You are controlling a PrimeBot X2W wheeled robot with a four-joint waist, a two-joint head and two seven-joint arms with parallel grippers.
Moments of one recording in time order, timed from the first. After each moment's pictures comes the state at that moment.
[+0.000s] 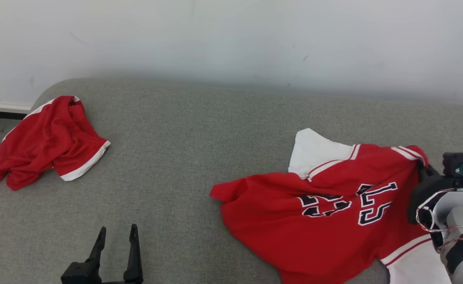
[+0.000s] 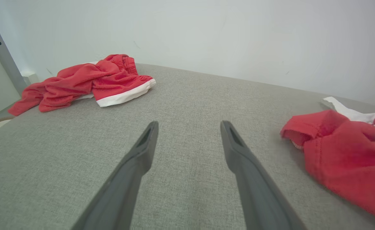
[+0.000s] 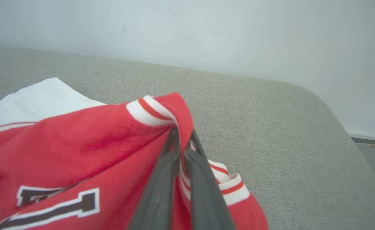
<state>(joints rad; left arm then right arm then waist) -0.07 0.13 -0.15 0.30 -0.32 0.03 -0.26 -0.72 -0.32 0.08 1.22 0.15 0.13 -0.17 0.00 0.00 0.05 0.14</state>
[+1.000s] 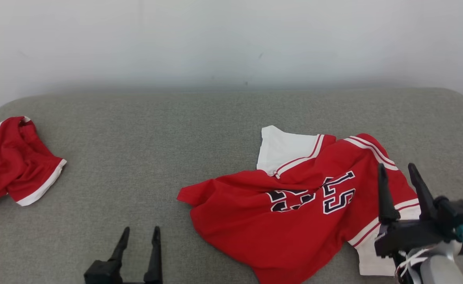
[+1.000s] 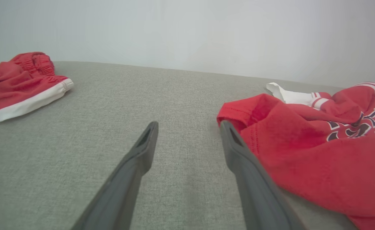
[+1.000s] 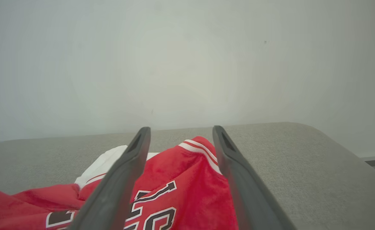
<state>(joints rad) -0.08 0.08 -0.17 0.34 -0.27 -0.03 -0.26 -0.24 -0.16 -0.02 0.36 0.22 0.13 -0.26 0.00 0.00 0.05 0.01</state>
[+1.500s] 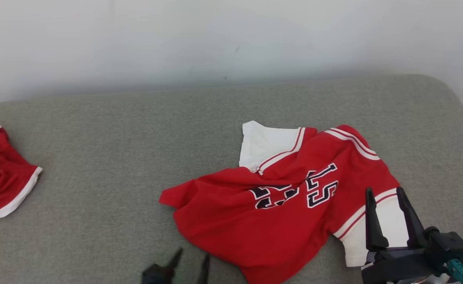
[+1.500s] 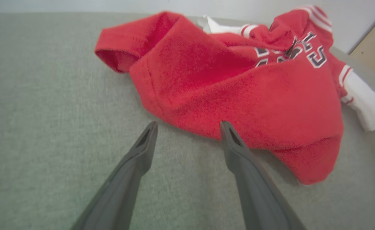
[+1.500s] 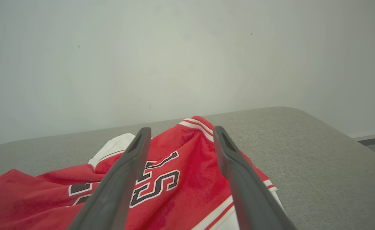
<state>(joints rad) -0.12 0.05 -0.35 0.46 -0.26 -0.08 -0.22 -0.06 -0.06 -0.04 0.16 0.18 0.13 -0.26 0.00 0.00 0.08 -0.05</state>
